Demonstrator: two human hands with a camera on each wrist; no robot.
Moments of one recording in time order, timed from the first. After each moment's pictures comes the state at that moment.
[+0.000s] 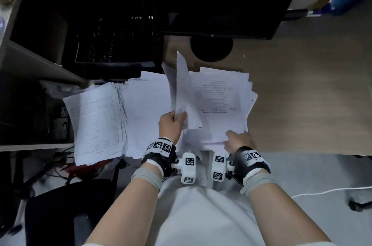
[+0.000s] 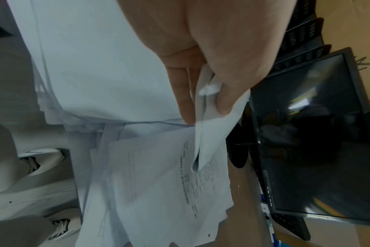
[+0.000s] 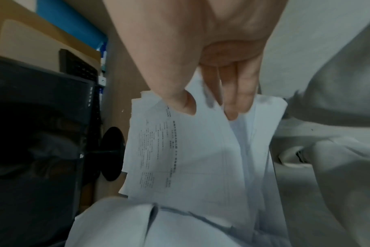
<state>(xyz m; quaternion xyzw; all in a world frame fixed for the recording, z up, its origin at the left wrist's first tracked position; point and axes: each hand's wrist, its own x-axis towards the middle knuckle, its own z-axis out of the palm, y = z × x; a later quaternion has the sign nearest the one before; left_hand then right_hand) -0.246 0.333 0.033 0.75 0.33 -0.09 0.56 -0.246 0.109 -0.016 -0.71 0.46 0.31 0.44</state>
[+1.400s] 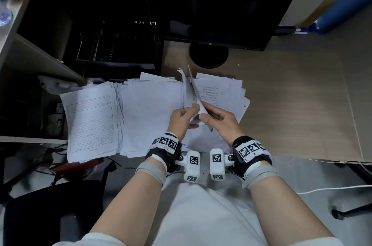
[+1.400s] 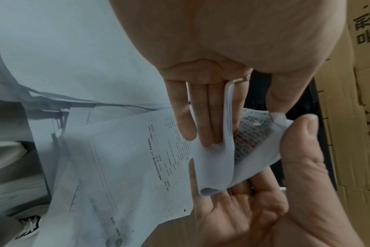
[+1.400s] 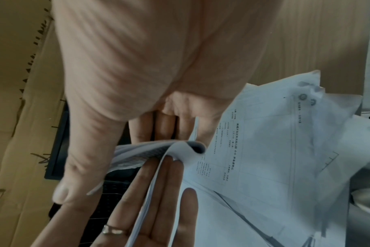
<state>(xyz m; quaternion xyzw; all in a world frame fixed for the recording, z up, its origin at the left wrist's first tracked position) -0.237 0.297 0.093 0.62 0.26 -0.16 0.72 -0.220 0.138 0.092 -0.67 0.06 0.28 0.68</state>
